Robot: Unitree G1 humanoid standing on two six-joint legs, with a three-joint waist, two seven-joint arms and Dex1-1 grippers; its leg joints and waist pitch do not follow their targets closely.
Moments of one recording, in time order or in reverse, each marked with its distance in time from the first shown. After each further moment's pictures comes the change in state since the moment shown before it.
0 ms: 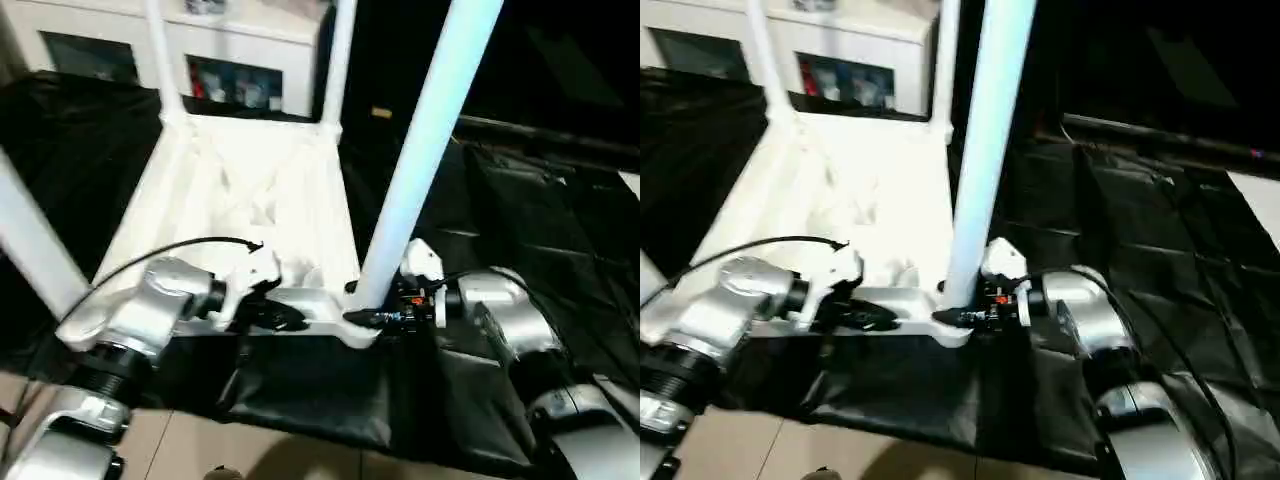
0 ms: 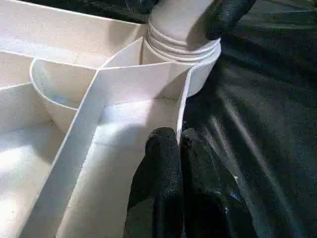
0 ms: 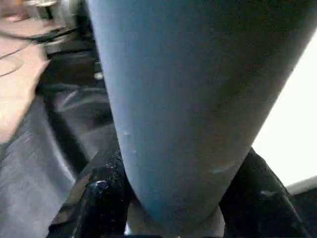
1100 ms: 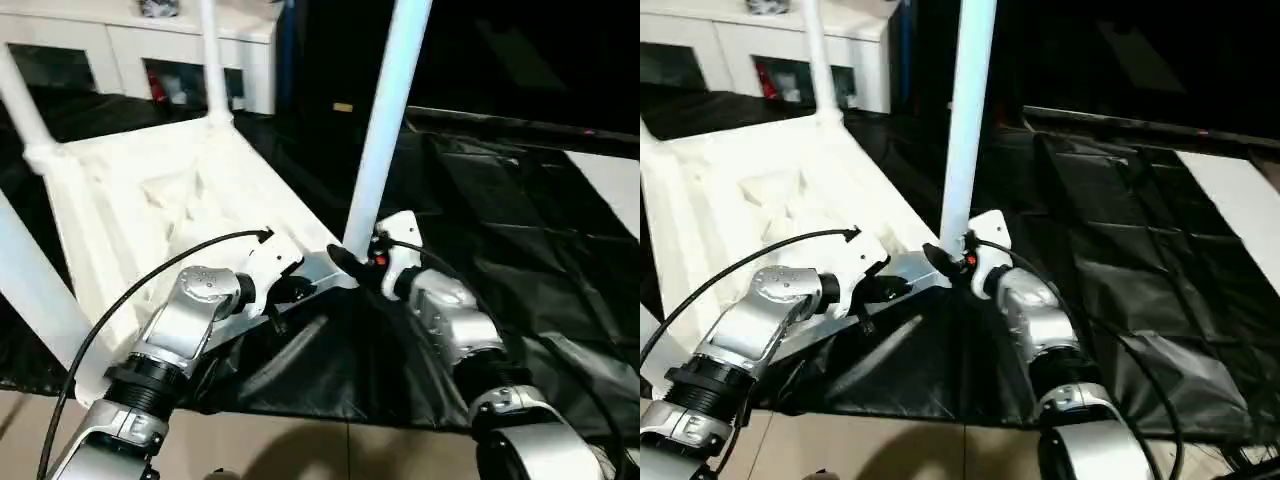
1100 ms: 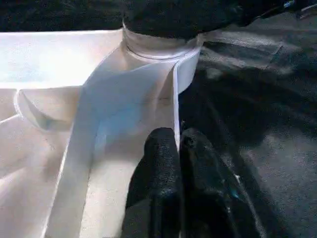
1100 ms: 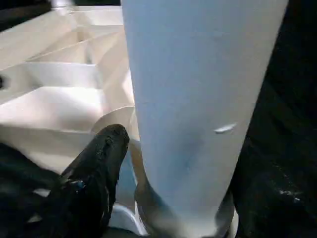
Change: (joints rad) left arm 0.023 -0.102 0.030 -0.103 0.102 0.134 0.339; right arm -0.057 0.211 -0.119 0.059 -0.022 0.075 -0.543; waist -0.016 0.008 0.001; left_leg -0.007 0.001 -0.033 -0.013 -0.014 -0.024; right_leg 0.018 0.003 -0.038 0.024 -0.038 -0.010
